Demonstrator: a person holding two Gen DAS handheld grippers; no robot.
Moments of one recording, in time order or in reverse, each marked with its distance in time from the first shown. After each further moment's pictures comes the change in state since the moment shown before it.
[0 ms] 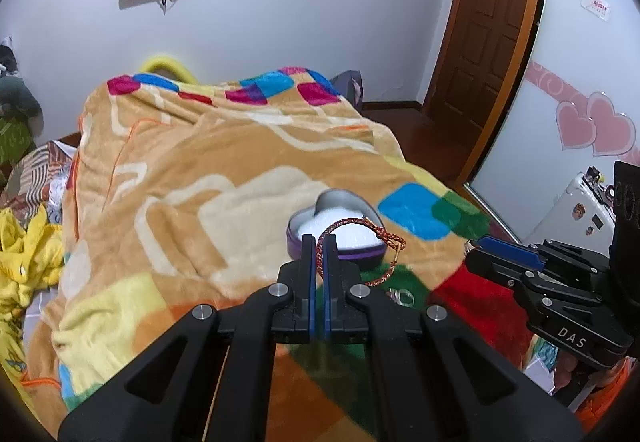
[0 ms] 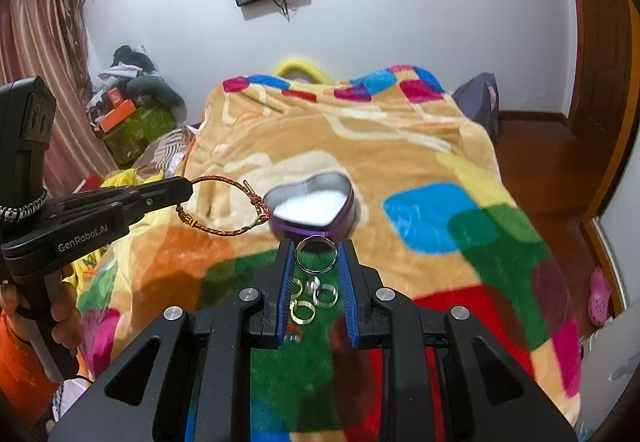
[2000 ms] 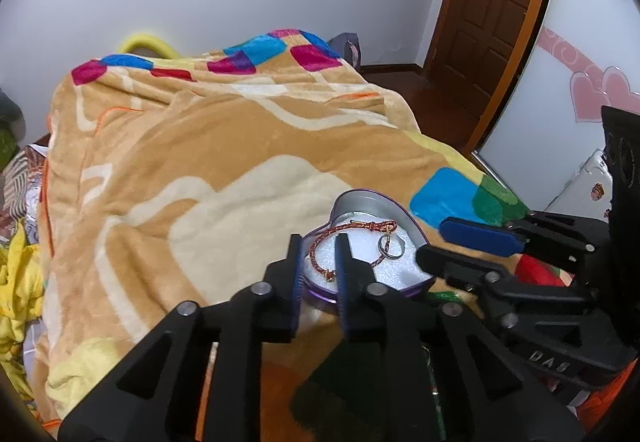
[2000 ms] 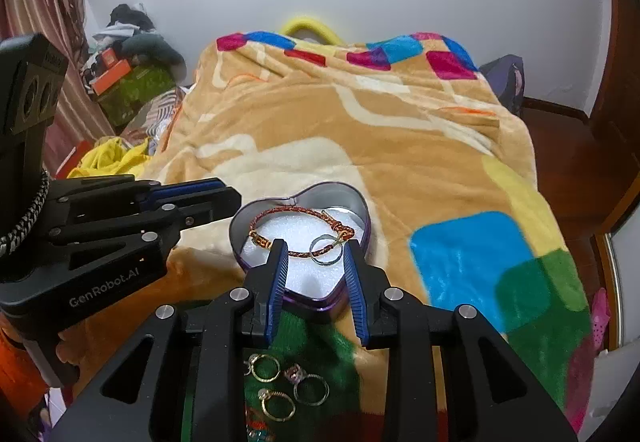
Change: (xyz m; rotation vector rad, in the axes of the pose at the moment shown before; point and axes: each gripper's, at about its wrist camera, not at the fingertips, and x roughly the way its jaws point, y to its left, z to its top) left arm 0.089 0.016 0.023 0.055 0.140 -0.008; right arm 0.077 -0.008 0.028 -0.068 0.158 0.017
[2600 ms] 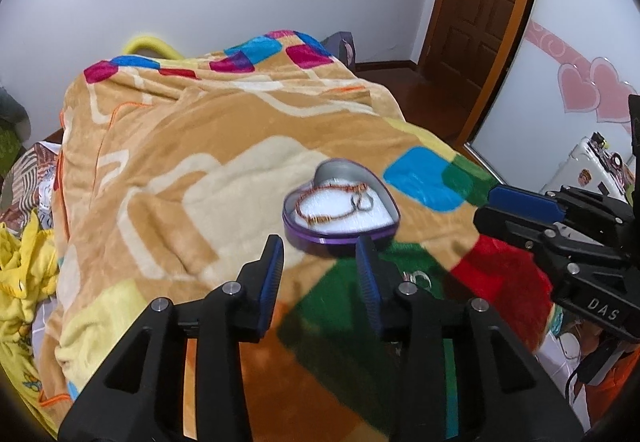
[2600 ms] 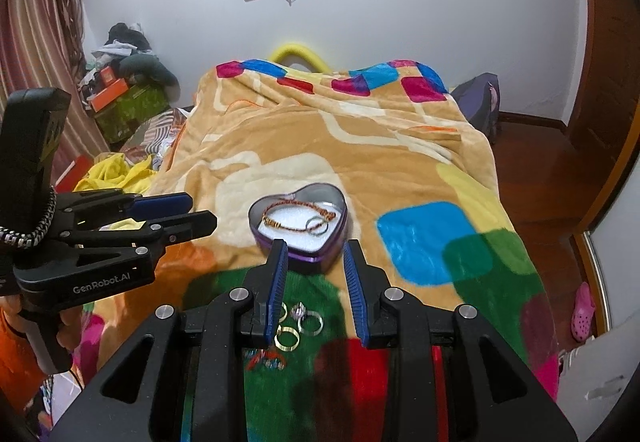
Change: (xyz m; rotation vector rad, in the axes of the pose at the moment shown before) left arm -0.048 -0.019 -0.031 0.015 0.022 -0.005; right arm -0.062 0.006 -0.023 0.019 -0.066 -0.046
